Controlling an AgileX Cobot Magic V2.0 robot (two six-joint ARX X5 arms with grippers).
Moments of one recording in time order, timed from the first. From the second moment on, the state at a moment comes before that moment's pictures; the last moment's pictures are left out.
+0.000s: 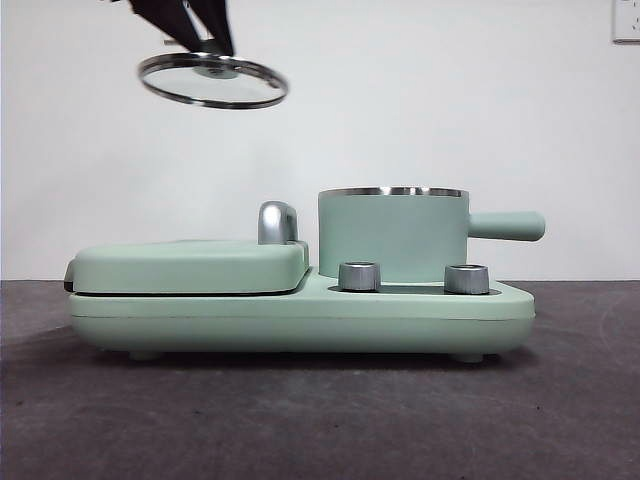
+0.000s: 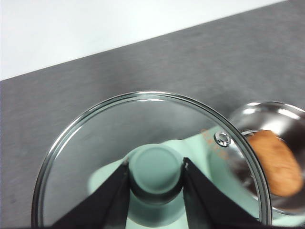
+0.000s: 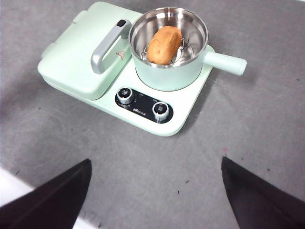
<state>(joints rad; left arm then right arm) -0.41 1.72 1.91 -0.80 0.00 0.01 0.46 0.78 1.47 -1.34 -0.08 0.09</state>
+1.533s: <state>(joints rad) -0.70 2.03 1.91 -0.48 0.03 0.00 0.46 0.52 1.25 -1.34 -0.08 0.15</state>
